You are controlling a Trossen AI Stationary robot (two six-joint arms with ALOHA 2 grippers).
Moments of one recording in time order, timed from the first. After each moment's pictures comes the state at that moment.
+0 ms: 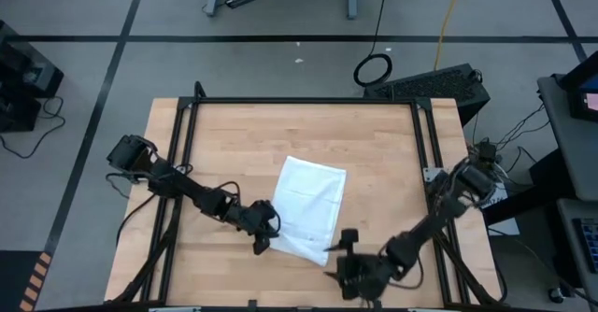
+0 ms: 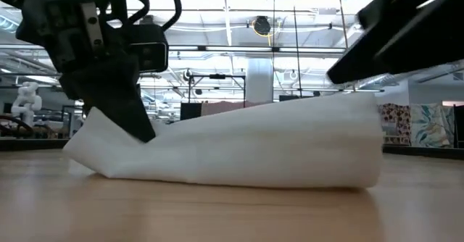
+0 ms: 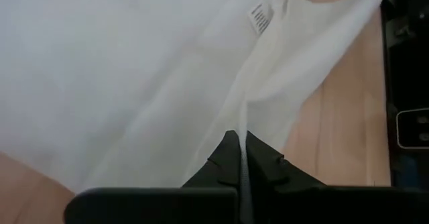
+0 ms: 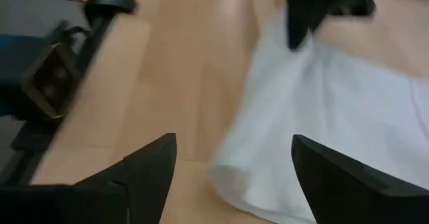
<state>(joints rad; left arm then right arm) -0.40 1.66 0.65 0.28 -0.03 -0.83 0.79 1.88 1.01 0.08 0.70 0.46</state>
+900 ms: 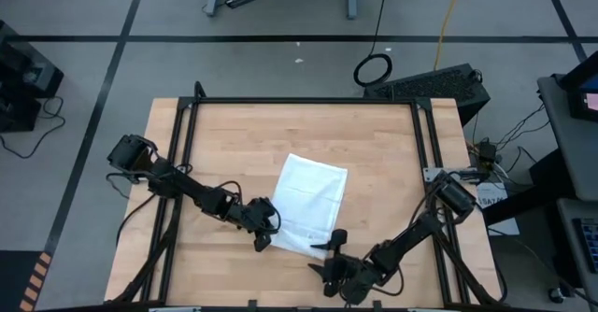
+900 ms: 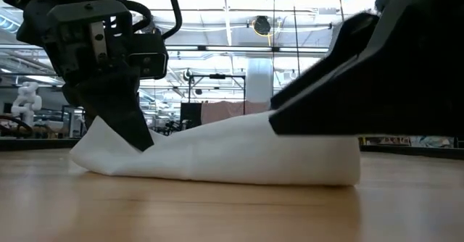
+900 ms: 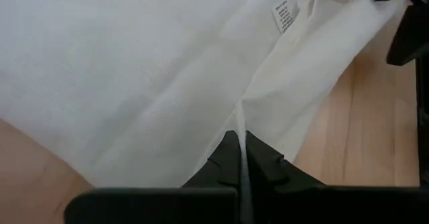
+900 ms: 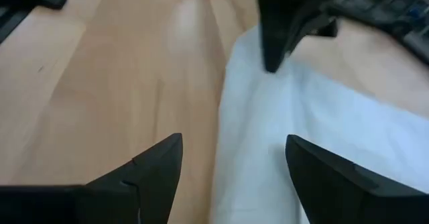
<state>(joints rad) -0.39 1.66 0.65 0.22 -0.06 -0.86 0.75 2.10 1.10 0.29 0.90 0.30</state>
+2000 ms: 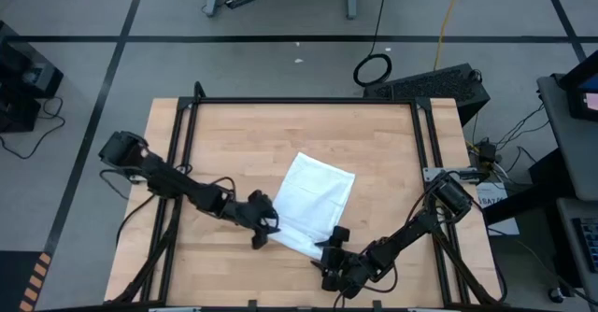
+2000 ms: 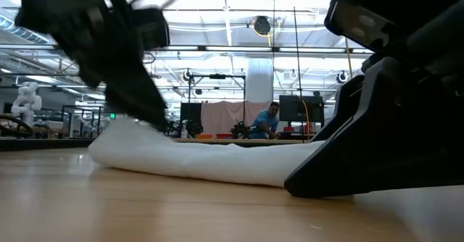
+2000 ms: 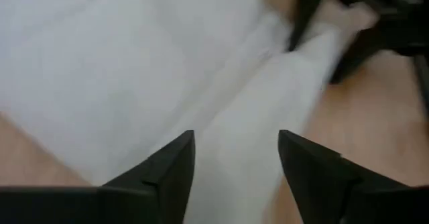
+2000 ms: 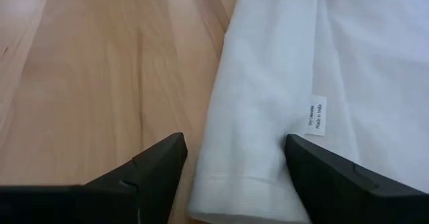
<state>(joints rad) -0.40 1.57 0.65 0.20 -0.17 -0.61 0.71 2.13 1.10 0.09 0.72 0.71</state>
